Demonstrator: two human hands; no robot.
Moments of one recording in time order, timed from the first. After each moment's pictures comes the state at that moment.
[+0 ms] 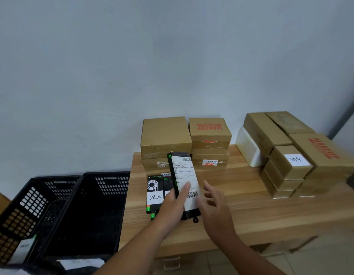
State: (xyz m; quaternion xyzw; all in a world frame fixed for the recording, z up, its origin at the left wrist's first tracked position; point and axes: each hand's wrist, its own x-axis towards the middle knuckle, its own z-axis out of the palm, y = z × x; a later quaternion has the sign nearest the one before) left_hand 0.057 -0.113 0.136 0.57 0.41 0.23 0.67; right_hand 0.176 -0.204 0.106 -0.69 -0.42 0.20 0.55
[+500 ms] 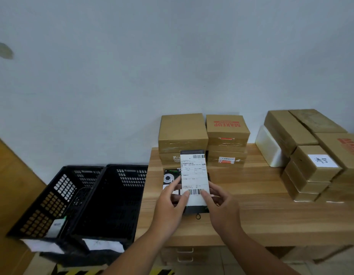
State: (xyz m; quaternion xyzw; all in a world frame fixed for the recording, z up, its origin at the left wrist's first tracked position) left_hand 0.007 -0.134 0.126 0.67 0.46 0.33 0.48; right_hand 0.160 -0.195 0.101 -0.65 -0.34 0.30 0.61
